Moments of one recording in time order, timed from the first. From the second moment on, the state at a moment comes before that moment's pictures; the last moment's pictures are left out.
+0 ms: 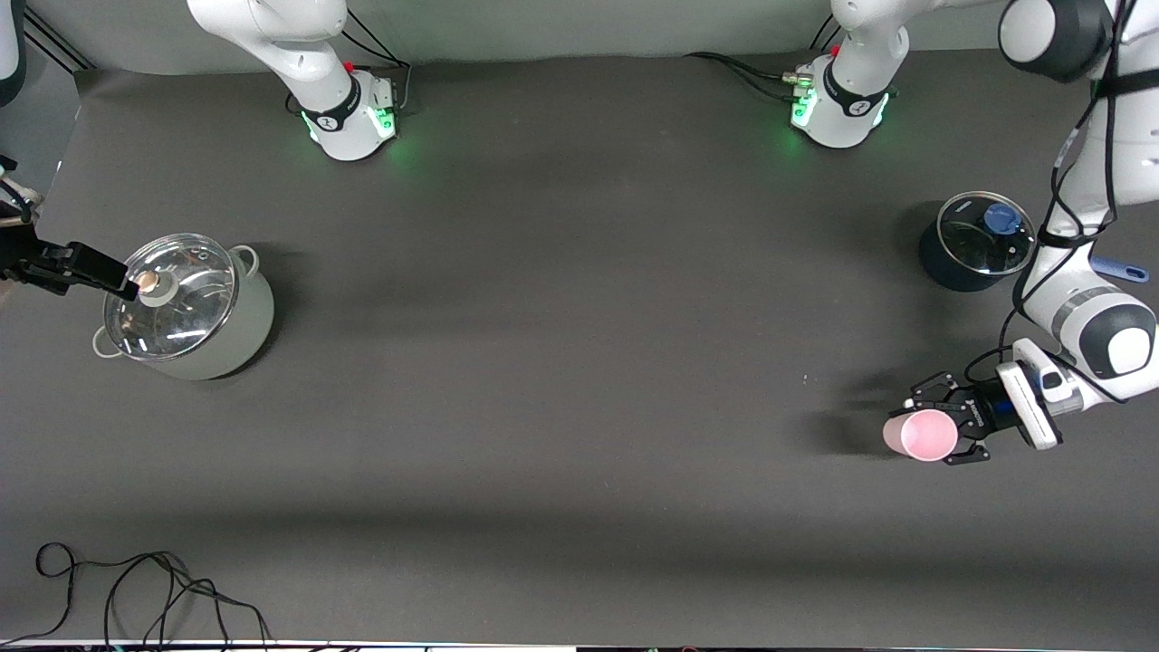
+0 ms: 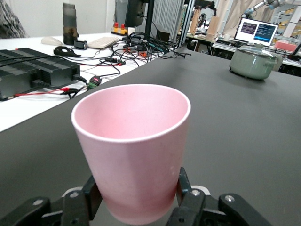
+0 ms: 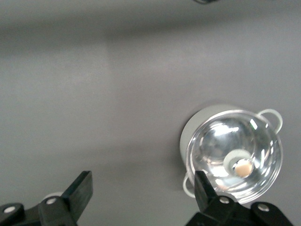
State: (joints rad) left arm 0.29 0.69 -0.04 -1.68 -1.31 1.88 2.12; right arm -0.08 0.02 -0.01 -1.61 0.03 1.63 0.11
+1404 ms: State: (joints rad) left arm -0.57 0.12 -0.05 -1.99 -1.37 2.59 1.54; right arm 0.45 0.18 0.01 -1.36 0.27 1.67 1.62
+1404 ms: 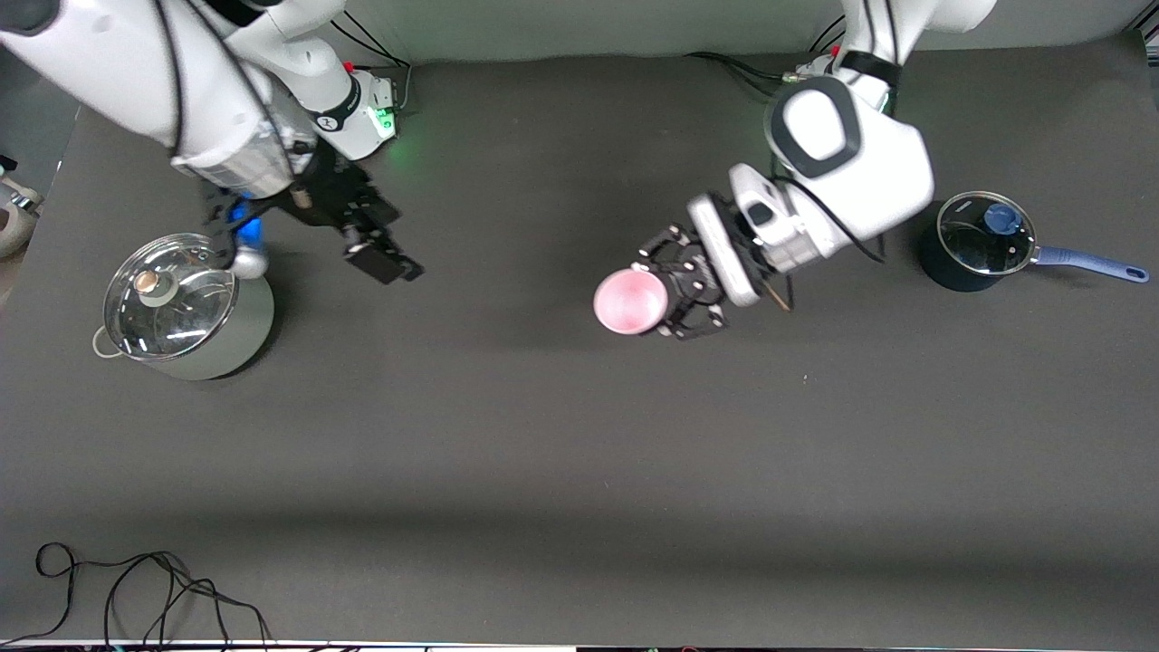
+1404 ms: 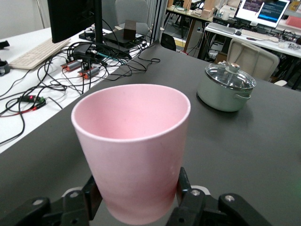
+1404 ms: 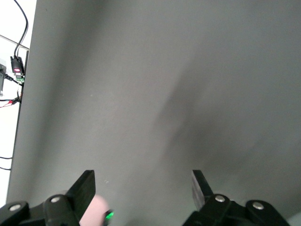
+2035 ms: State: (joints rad) left arm -0.73 0.11 -0.04 -1.99 -1.39 2.77 1.54; right arm 0.62 0.36 0.01 -1.19 0.27 1.76 1.78
